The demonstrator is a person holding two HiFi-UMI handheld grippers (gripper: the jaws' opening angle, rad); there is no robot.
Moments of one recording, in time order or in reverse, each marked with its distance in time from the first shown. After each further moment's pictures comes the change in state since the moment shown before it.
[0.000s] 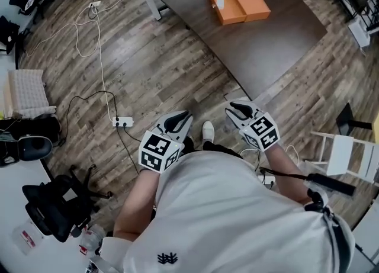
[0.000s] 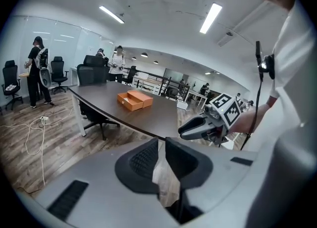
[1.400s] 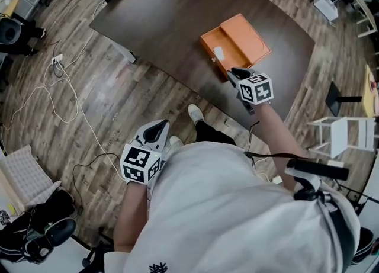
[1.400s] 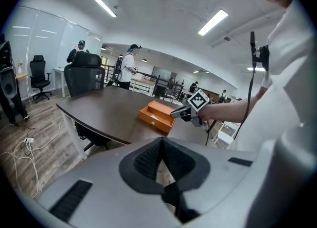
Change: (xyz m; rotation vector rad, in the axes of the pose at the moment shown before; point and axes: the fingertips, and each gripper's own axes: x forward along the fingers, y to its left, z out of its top) left arm 0.083 0.341 0.179 0.089 0.038 -0.160; right arm 0.198 -0.347 0.205 0.346 0.019 -0.461
